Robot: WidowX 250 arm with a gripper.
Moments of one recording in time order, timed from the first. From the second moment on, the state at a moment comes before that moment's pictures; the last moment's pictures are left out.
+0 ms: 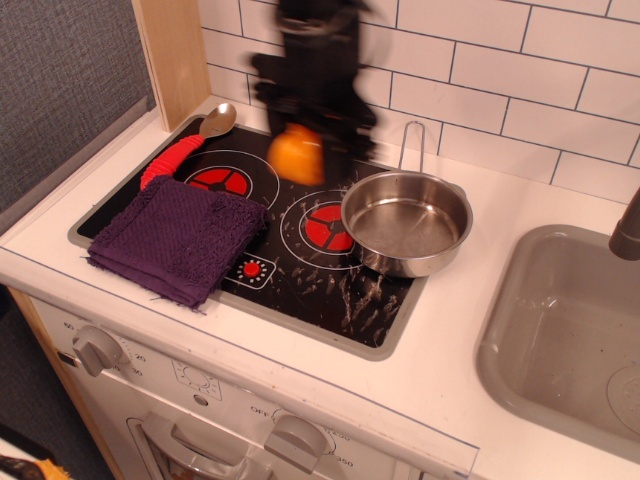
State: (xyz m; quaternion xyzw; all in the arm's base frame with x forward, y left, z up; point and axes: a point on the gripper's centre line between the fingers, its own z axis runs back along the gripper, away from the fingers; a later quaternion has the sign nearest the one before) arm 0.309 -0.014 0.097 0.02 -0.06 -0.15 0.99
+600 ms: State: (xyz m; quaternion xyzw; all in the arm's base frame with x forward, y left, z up) arm 0.336 -0.053 0.056 0.01 -0.04 -0.18 0.98
